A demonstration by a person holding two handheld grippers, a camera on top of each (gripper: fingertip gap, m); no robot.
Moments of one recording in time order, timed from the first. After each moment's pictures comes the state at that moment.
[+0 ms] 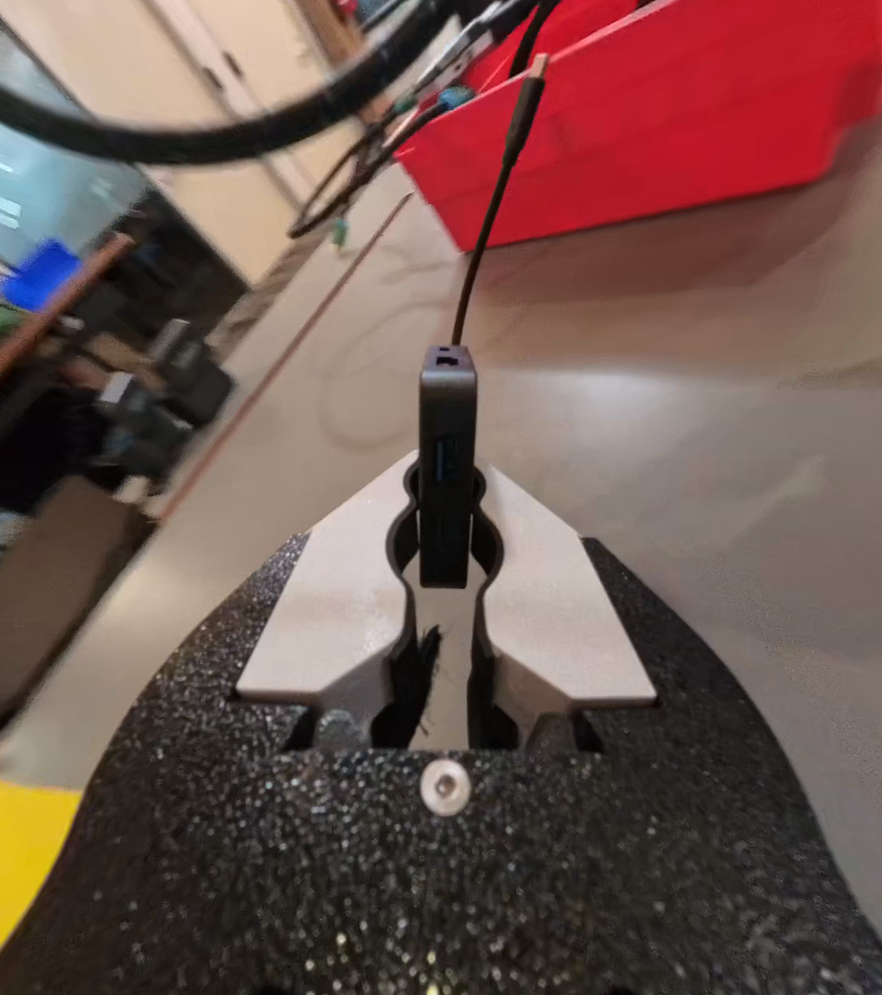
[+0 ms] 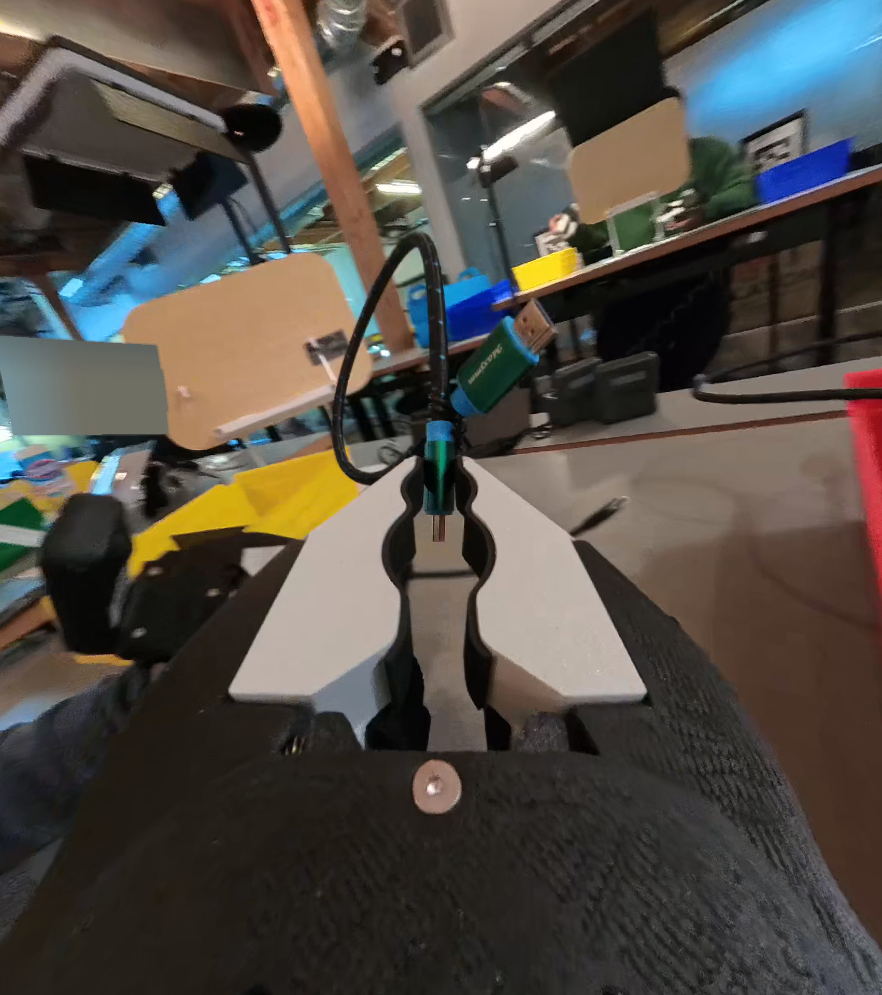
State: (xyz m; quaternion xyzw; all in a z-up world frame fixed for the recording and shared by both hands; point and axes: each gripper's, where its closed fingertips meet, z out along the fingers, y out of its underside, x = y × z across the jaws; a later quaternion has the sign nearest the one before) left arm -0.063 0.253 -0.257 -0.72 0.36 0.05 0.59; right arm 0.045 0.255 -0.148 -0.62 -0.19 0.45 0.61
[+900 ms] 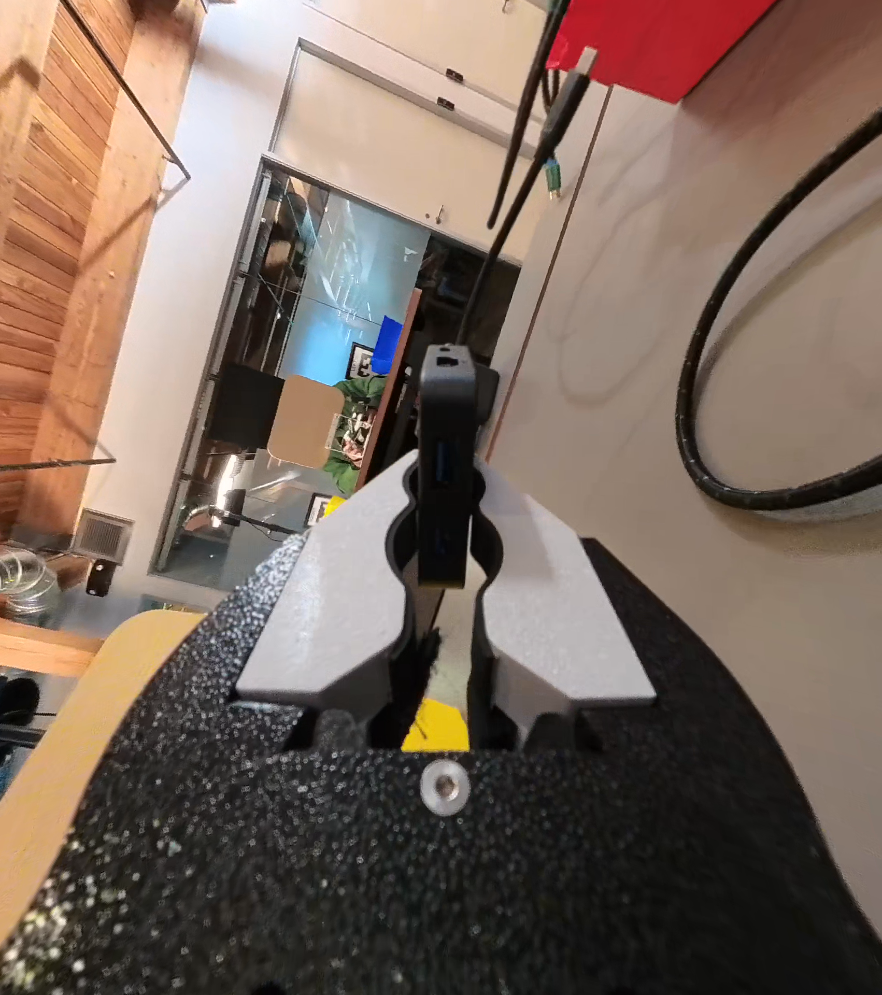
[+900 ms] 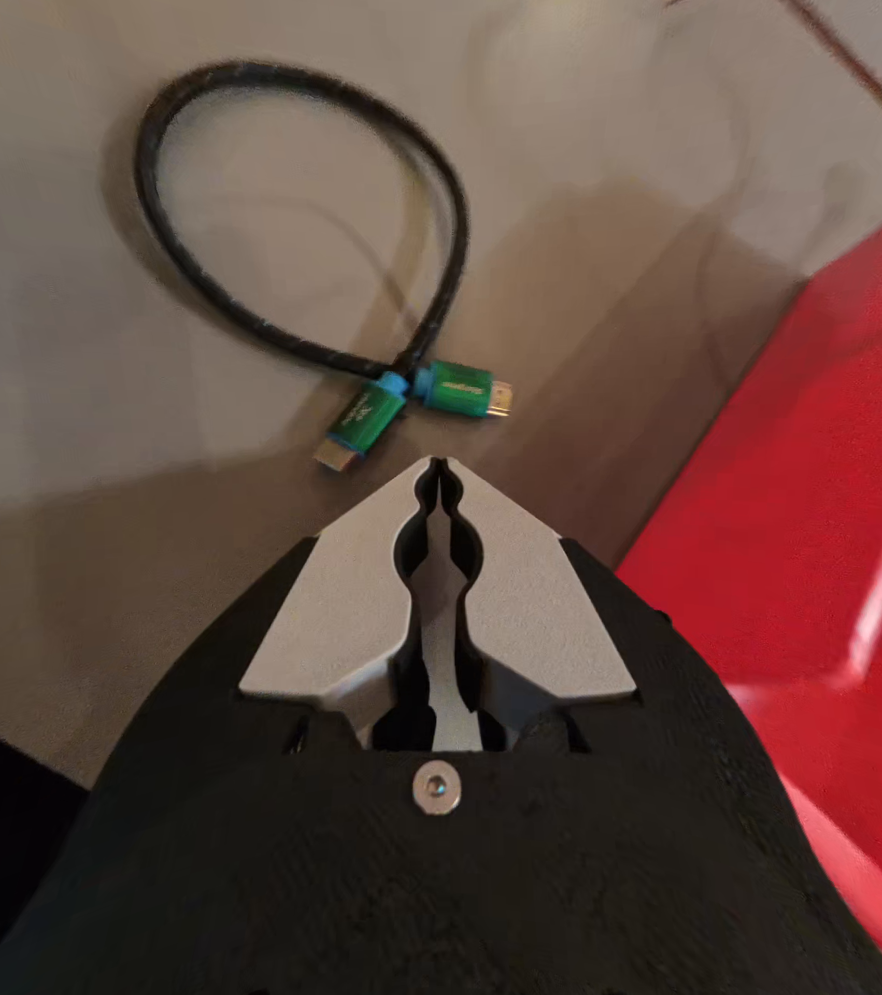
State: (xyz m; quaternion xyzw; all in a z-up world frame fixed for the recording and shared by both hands) left arm -0.100 0.257 -0.214 -0.57 0.41 0.40 0.59; right arm 0.095 0.257 -0.308 -0.77 -0.51 0.08 0.37
